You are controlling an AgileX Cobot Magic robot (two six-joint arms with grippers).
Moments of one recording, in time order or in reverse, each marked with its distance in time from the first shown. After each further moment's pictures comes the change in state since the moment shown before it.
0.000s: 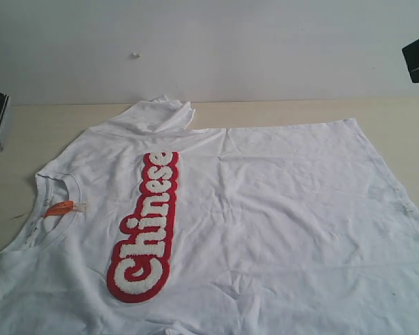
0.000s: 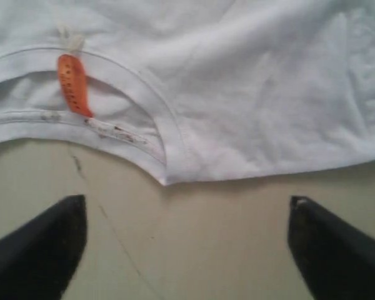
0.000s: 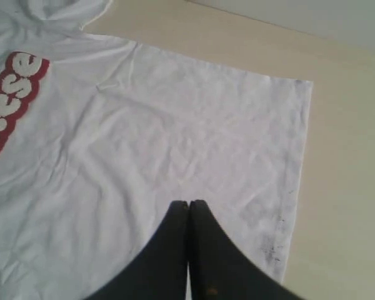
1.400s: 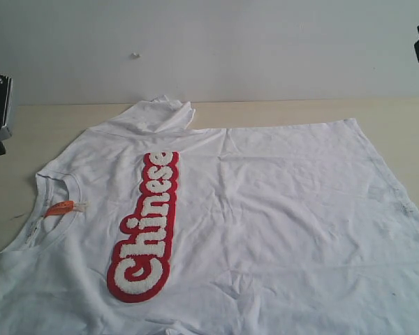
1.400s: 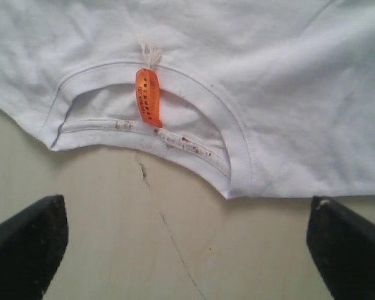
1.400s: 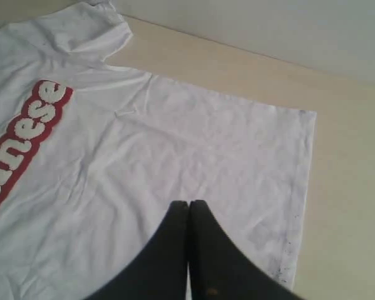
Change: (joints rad) left arm -0.001 0.002 0.009 0.002 -0.168 0.008; right arm 0.000 -0.072 0.000 0.060 -0.004 -0.041
